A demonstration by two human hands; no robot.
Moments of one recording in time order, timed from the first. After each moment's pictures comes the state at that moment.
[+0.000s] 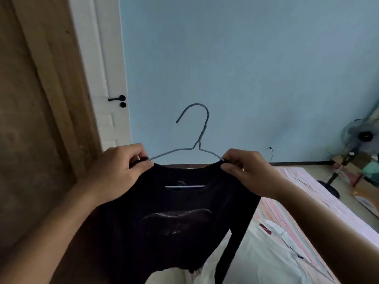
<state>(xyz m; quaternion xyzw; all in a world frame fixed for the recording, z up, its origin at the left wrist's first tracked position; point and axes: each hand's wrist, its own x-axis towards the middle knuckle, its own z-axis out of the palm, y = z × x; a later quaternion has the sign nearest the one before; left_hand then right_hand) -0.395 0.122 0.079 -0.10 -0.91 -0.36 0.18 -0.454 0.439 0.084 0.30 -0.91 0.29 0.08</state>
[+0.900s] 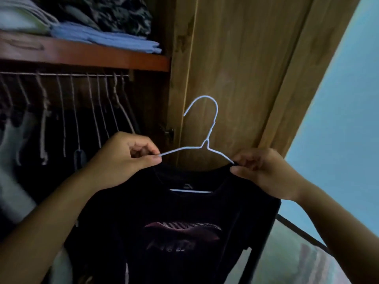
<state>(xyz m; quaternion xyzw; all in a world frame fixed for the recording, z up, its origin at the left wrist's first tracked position) -0.133 -0.007 0.123 0.20 -0.85 -0.32 0.38 -0.420 0.149 0.144 0.70 -0.65 0.31 -0.07</state>
